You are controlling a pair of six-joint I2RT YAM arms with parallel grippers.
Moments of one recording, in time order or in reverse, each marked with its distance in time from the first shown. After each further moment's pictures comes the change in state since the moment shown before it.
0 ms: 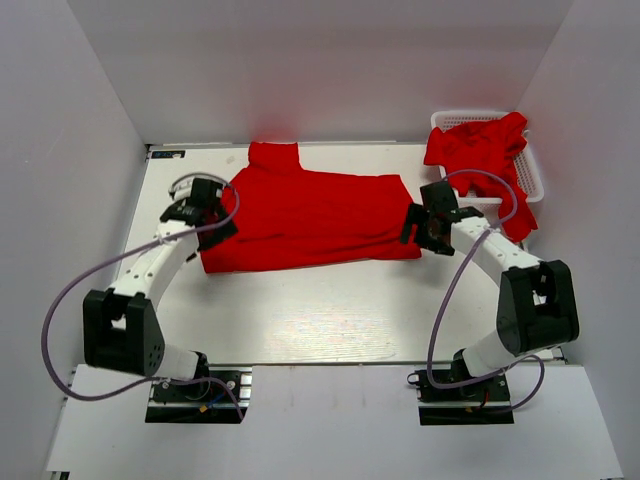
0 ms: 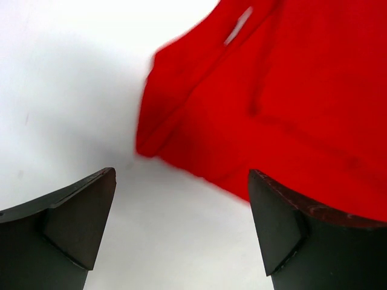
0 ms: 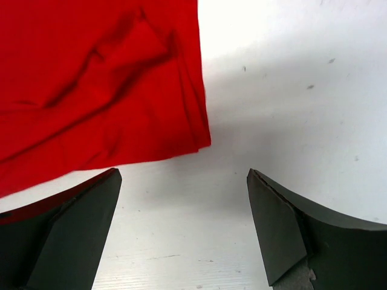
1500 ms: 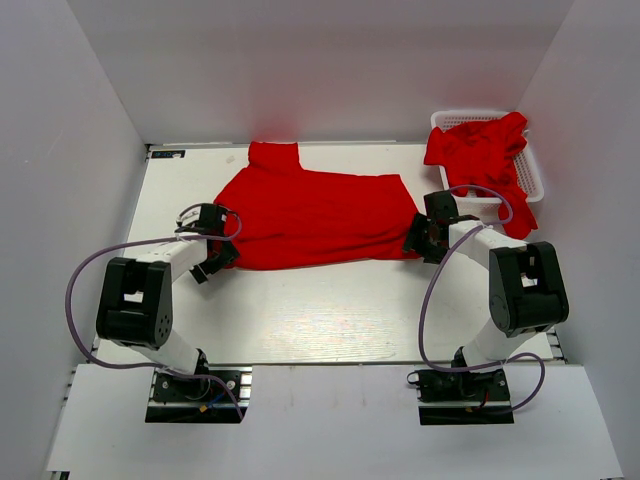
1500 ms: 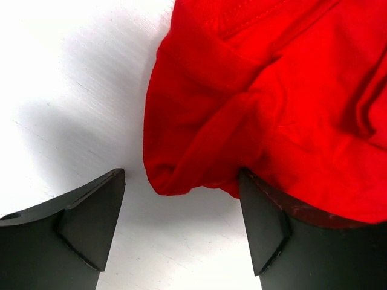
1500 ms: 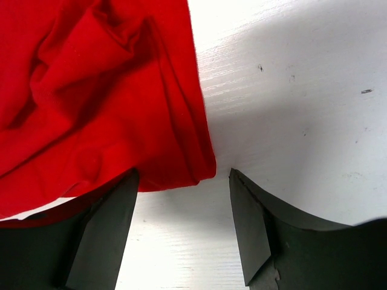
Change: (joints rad) left arm 0.046 0.140 -0.289 0.262 0.076 -0.085; right arm -0.064 0.119 -0.107 0.174 -0.142 0.069
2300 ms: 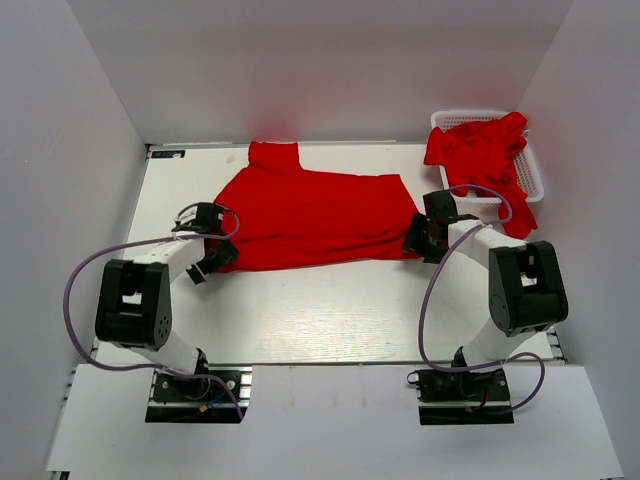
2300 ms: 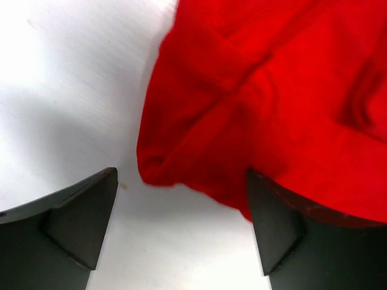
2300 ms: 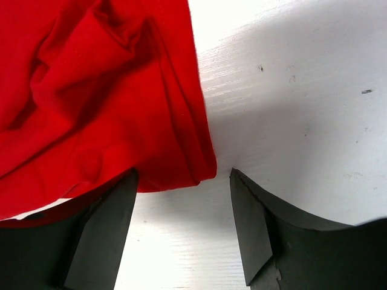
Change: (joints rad) left arm 0.017 -0.037 0.016 -0.042 0.014 0.035; right arm 0.000 0.002 0.005 -0.006 0.008 0.002
